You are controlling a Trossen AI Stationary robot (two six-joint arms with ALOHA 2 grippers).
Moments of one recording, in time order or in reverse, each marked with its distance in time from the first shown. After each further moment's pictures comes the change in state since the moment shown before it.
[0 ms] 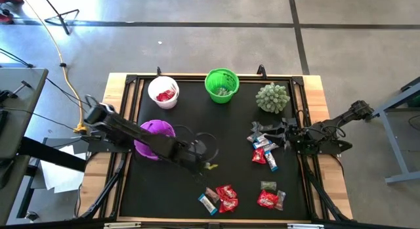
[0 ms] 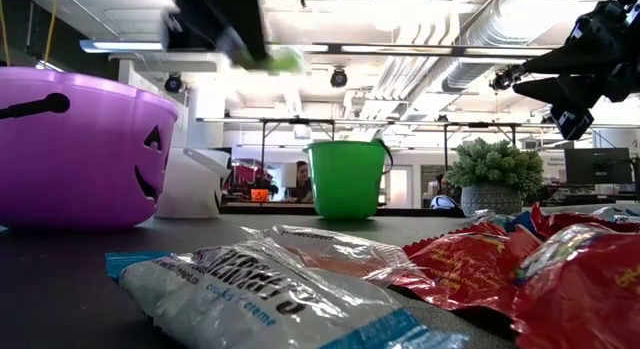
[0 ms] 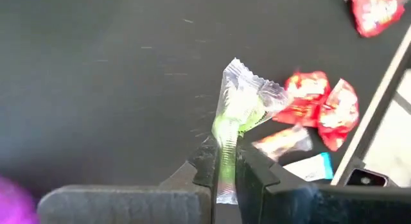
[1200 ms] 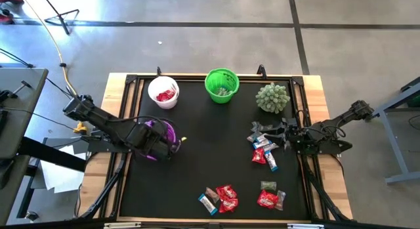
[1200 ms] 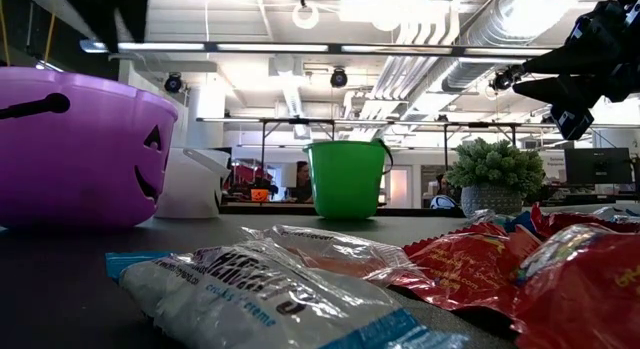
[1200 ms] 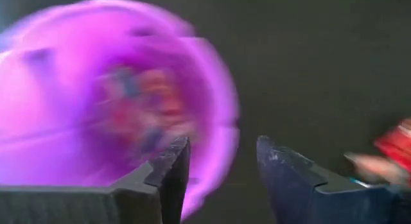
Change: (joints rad) left arm -0.056 -0.264 -0.046 -0.559 -0.135 -0.539; right arm 0.000 0.000 0.000 0.000 0.000 0.000
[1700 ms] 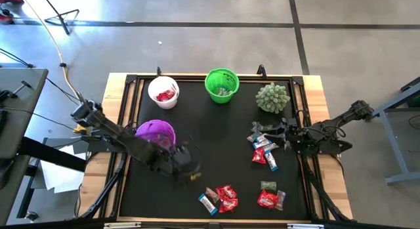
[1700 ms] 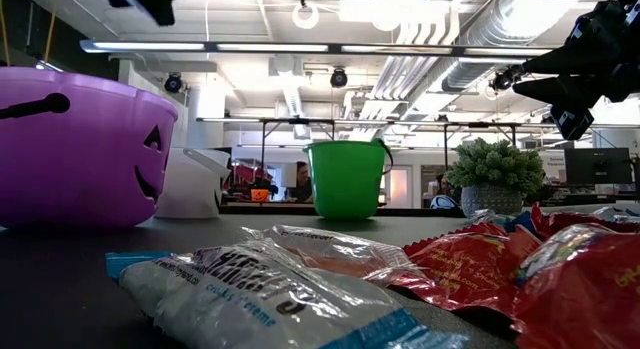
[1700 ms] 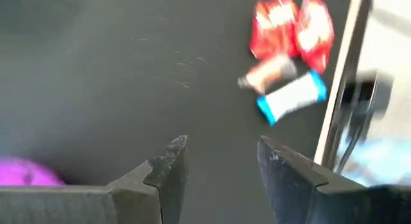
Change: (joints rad) left arm -0.106 0.164 0.000 0.491 0.109 0.690; right arm 0.000 0.000 0.000 0.000 0.000 0.000
